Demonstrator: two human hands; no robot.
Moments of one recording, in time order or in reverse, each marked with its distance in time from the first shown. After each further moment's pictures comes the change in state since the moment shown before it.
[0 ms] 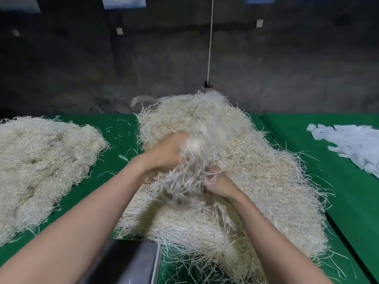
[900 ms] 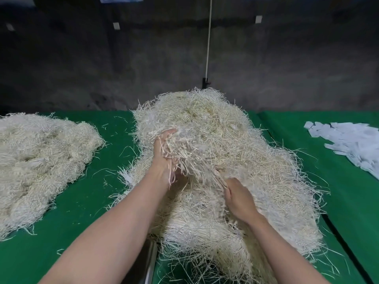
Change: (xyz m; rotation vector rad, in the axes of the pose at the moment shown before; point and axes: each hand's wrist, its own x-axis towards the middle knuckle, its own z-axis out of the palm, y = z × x) left_hand 0.005 -0.039 0.036 -0.841 0.414 -0.463; right_hand 0.013 0.115 -0.020 -0.672 0.446 -0.216
